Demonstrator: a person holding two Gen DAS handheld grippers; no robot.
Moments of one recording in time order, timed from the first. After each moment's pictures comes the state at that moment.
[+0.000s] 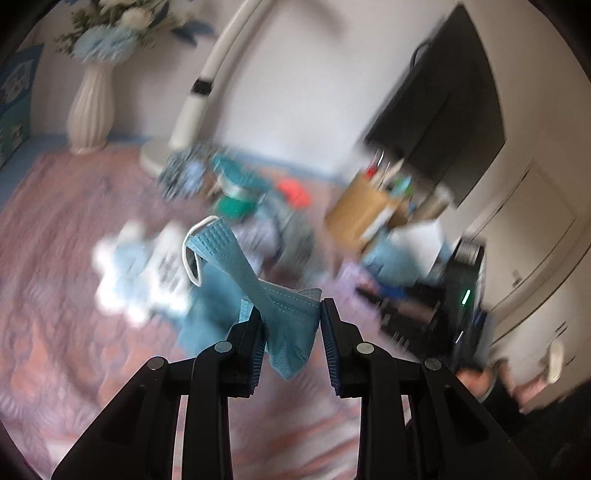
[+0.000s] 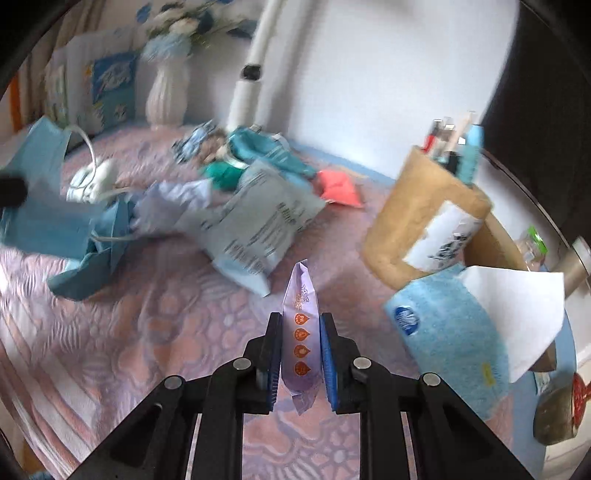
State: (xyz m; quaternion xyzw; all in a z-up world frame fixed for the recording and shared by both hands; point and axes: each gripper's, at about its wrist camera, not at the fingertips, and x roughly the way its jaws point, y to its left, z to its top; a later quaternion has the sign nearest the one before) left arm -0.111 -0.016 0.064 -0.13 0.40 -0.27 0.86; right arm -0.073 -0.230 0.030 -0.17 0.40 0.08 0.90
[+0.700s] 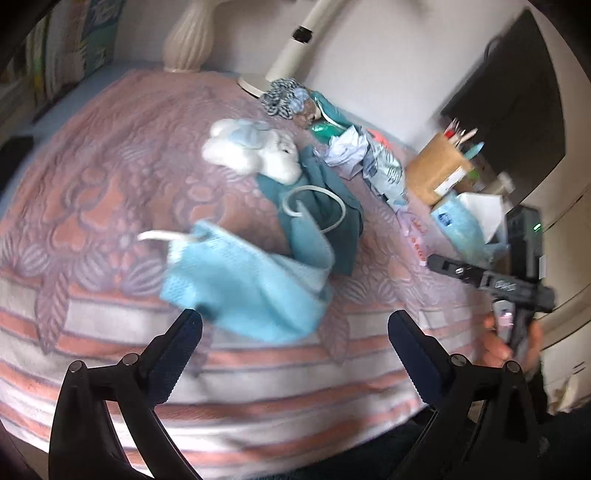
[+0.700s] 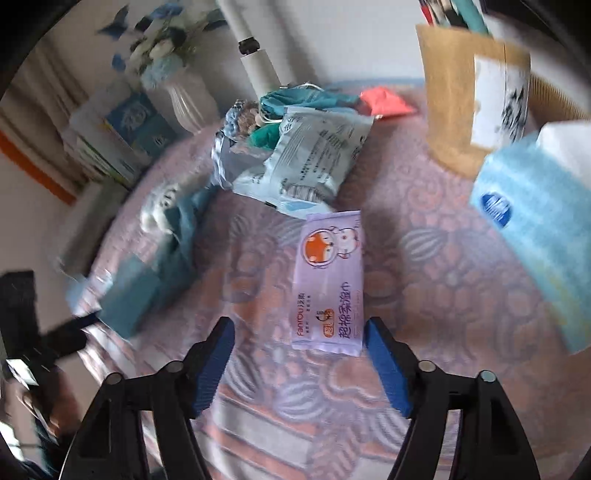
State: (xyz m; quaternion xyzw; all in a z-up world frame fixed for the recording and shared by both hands) left arm -0.151 0.018 0.015 -0.14 0.47 -0.14 0.86; right arm -0.079 -0.273 0.012 0.09 0.51 0.22 0.83
